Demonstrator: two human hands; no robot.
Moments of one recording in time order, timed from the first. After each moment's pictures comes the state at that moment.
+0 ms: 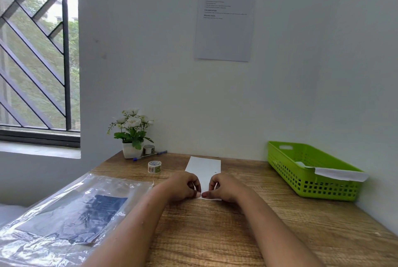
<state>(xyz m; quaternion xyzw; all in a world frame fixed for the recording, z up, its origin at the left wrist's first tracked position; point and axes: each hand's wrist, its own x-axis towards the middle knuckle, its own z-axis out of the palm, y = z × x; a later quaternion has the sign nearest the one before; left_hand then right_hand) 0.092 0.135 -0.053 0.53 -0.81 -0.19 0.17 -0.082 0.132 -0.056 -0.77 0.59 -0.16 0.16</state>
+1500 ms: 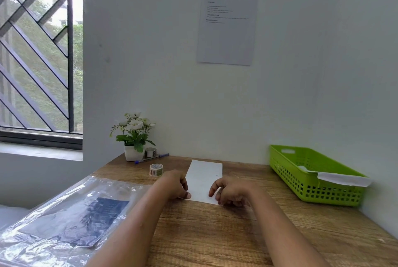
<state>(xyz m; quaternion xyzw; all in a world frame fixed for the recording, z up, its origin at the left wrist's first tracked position) 0.107 0.126 -0.048 0.64 -0.73 -0.17 0.16 -0.090 0.135 -0.035 -0.70 0.62 -0.11 0.35</state>
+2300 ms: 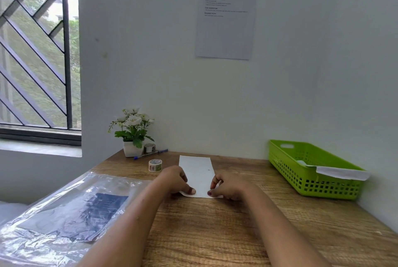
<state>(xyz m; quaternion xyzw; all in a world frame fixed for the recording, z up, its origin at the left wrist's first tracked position) 0.100 0.131 -0.046 0.67 -0.68 -0.22 0.20 -0.087 0.143 -0.041 -0.73 0.62 -0.15 0.25</state>
